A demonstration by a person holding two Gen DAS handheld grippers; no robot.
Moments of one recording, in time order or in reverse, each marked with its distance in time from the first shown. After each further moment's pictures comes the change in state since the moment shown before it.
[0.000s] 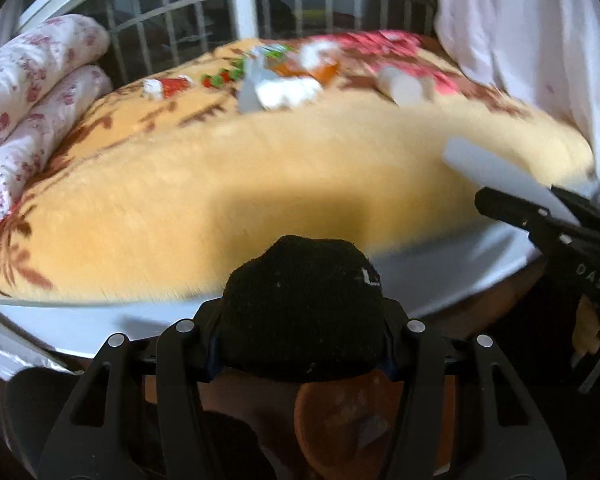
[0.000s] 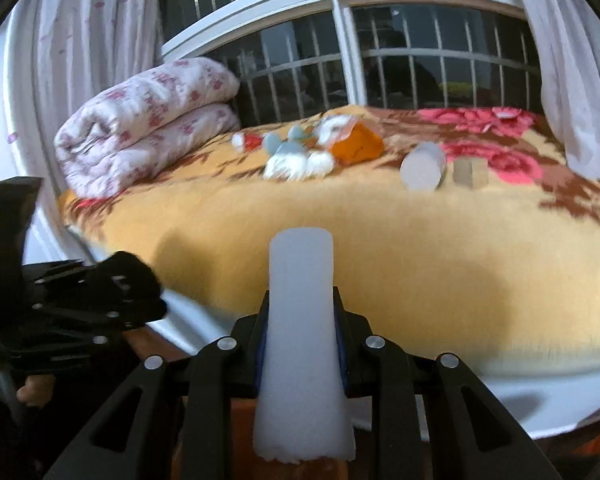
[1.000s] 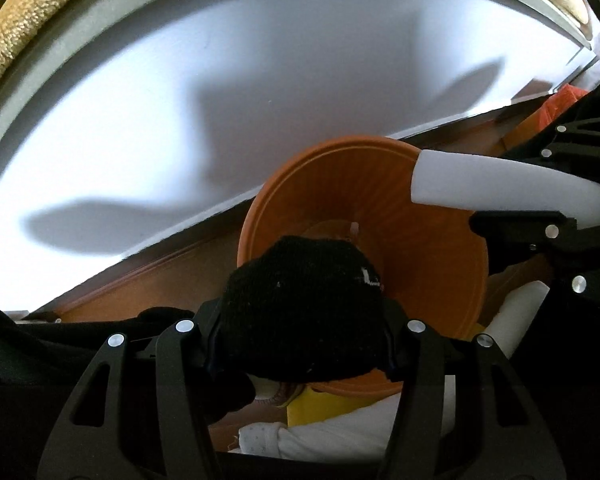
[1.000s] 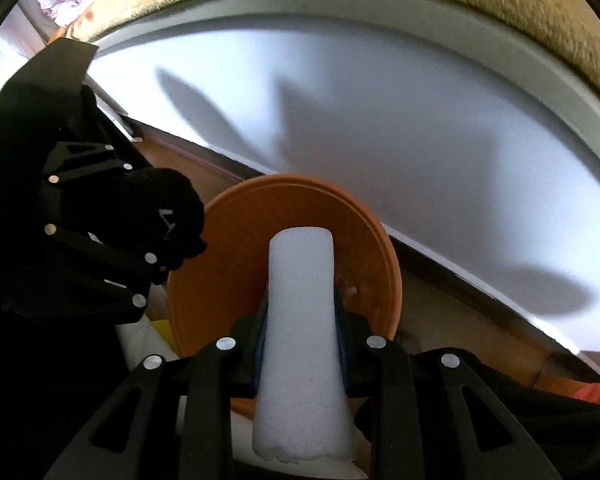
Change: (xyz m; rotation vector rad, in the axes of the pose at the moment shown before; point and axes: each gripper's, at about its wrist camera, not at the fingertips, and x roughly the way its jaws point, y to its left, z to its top) left arm 0.097 -0.042 -0.086 0.148 0.523 -0.136; right arm 0.075 0.041 -0.106 -0.081 0.714 0.043
